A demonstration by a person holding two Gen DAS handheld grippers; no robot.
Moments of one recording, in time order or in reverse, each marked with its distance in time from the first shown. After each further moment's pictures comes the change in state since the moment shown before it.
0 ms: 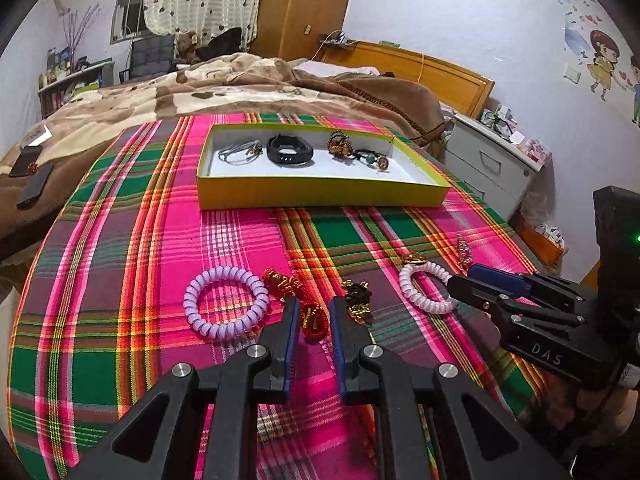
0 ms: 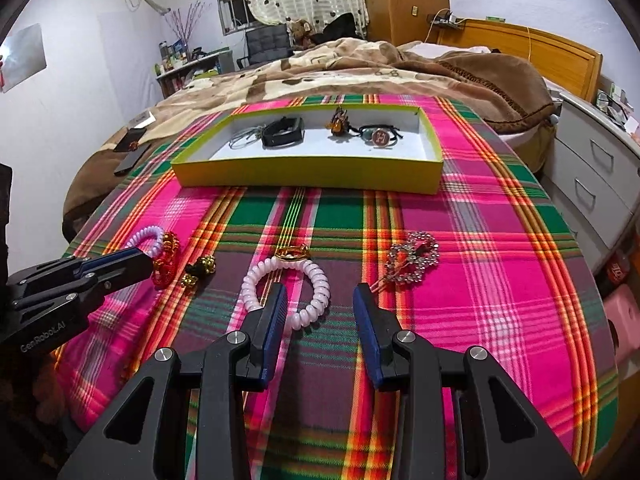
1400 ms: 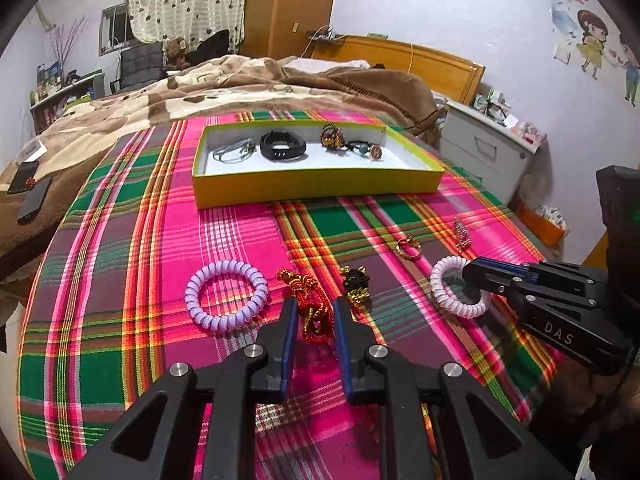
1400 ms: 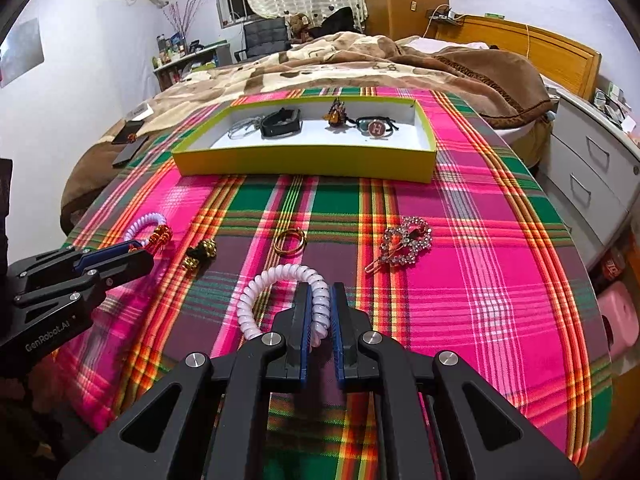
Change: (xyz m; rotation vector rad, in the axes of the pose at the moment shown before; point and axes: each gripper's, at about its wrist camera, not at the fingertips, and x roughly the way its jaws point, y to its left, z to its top) left arm -0.010 -0.004 -0.007 0.071 0.001 0.001; right arm -0.011 0.002 -0.005 -0.001 0.017 -0.013
